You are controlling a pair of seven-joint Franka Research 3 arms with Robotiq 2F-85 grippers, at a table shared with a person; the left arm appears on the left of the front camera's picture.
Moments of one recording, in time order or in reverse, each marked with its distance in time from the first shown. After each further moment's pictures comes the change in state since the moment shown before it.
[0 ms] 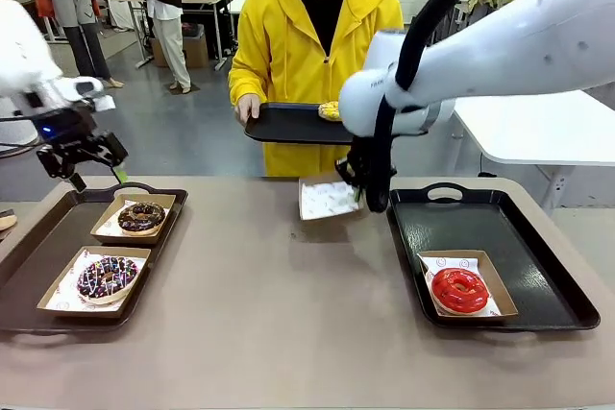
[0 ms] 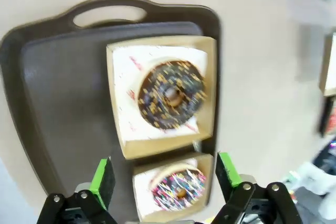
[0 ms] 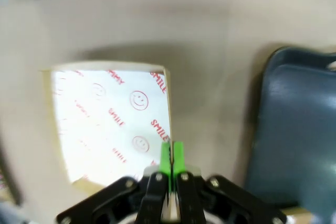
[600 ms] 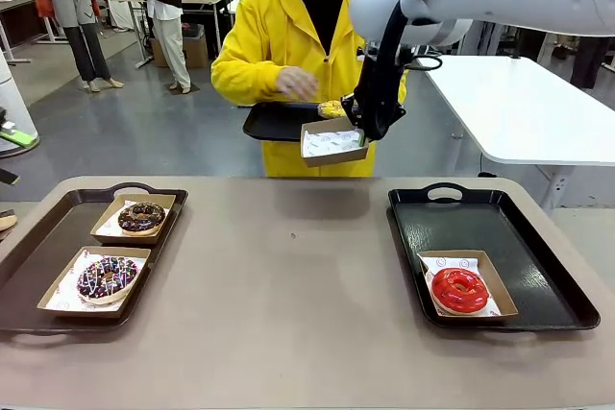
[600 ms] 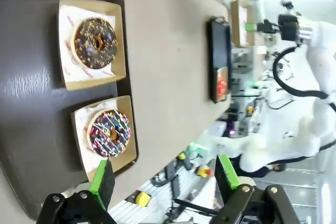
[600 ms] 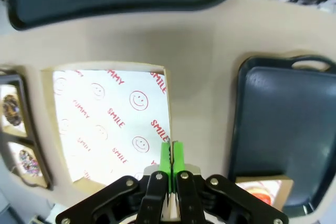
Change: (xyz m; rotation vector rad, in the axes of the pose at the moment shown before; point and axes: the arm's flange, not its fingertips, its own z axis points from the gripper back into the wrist) left arm -0.114 0.105 0.077 -0.614 -0.106 0.016; right arm 0.043 0.003 0.096 0.019 0.063 -0.039
